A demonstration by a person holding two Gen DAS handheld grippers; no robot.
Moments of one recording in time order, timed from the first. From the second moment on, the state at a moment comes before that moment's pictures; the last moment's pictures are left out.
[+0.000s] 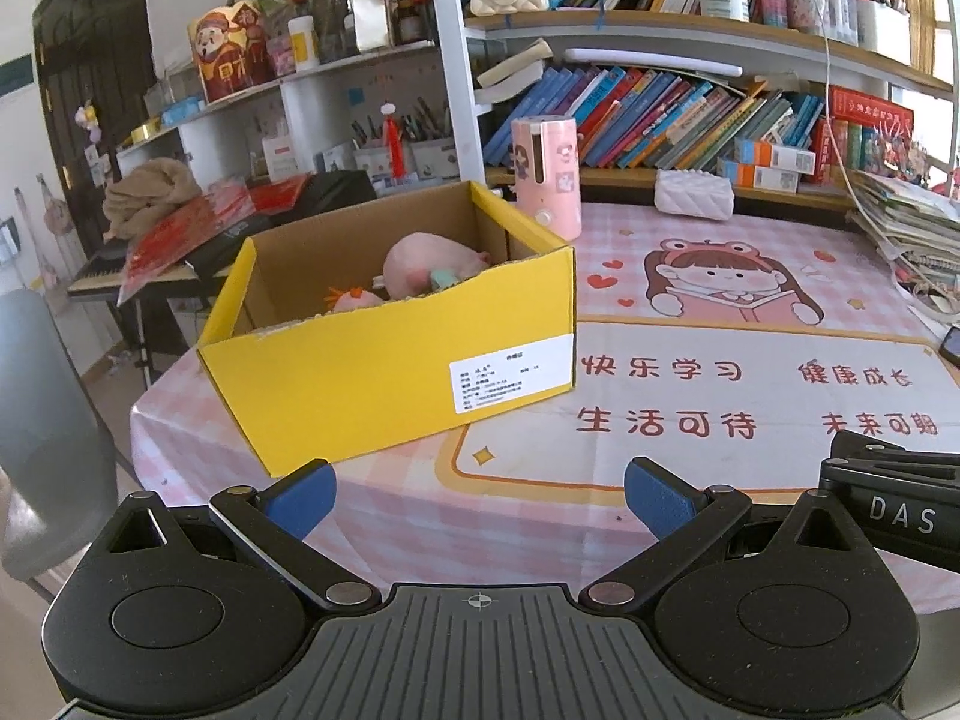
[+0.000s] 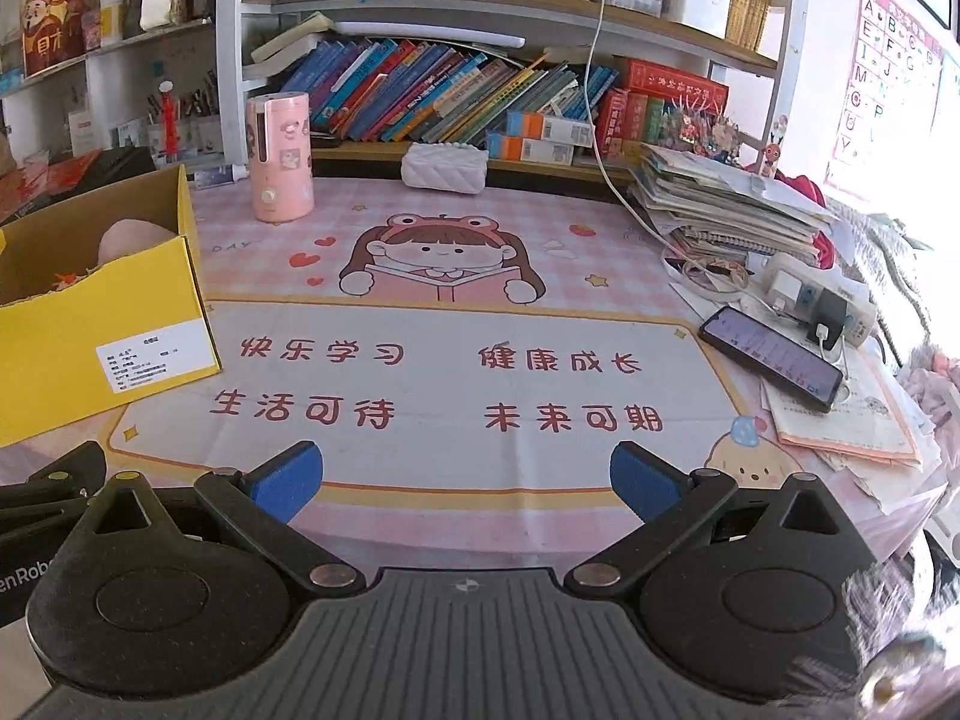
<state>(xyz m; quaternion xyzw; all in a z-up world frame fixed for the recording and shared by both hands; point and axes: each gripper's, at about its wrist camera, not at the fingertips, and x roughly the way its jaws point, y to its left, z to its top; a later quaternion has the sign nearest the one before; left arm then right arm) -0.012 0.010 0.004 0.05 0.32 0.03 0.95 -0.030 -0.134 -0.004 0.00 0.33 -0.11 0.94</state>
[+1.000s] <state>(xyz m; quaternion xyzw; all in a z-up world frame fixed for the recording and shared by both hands) -0.013 0.012 0.003 0.05 0.33 0.03 0.94 -0.032 -0.135 -0.003 0.00 0.33 -0.11 0.94</state>
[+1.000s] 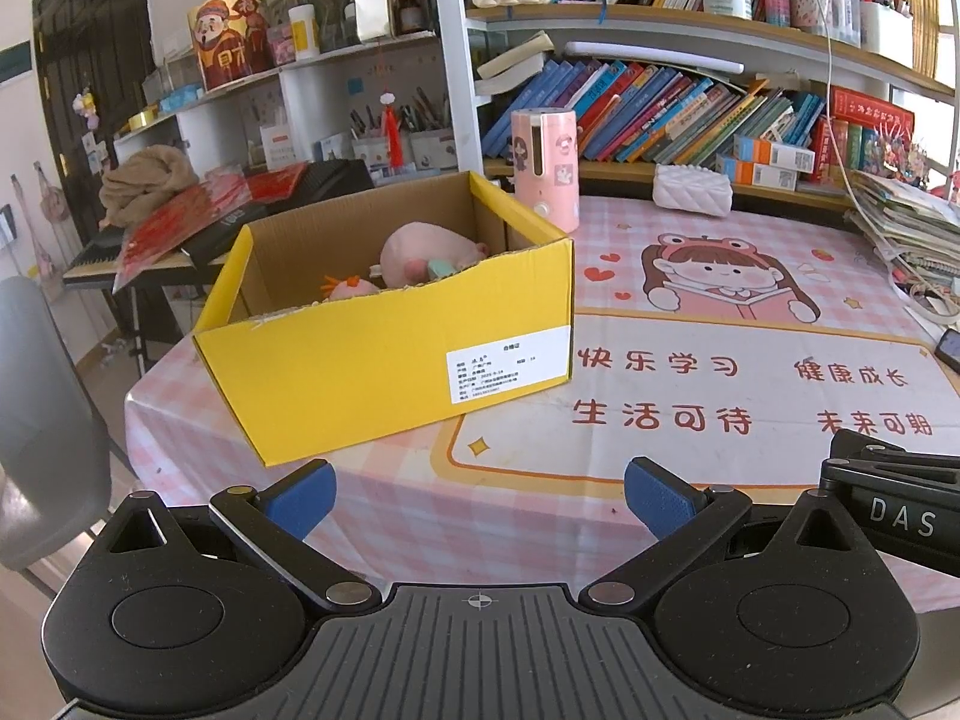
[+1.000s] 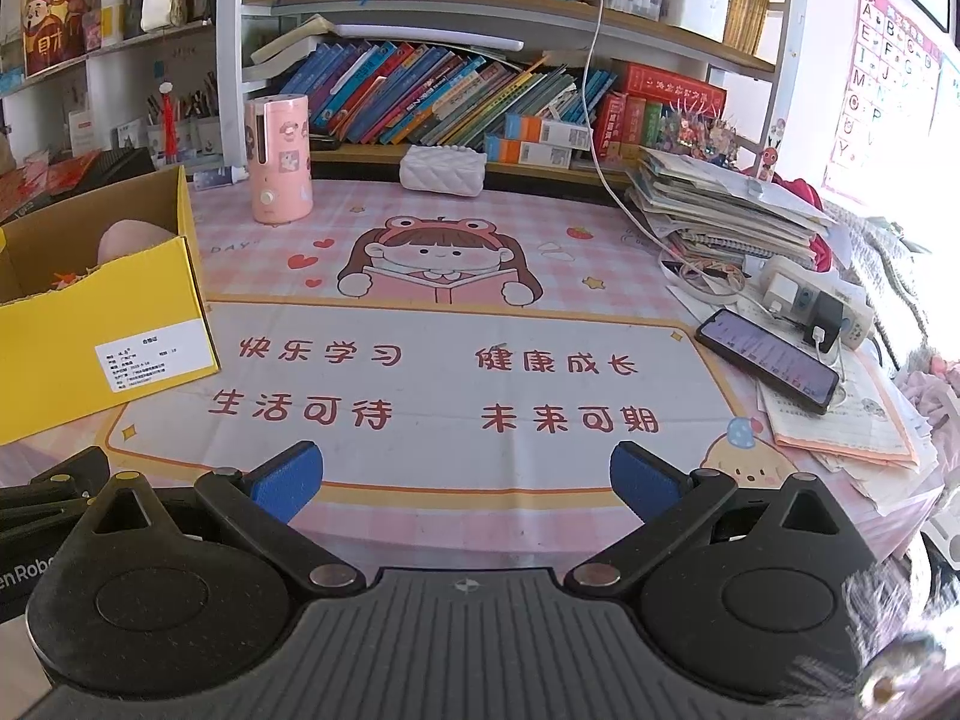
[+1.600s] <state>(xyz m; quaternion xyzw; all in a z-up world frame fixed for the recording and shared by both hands) -0.012 0.011 0.000 0.04 0.34 0.02 0.94 -0.033 -0.138 -0.002 0.00 0.33 -0.11 0.94</state>
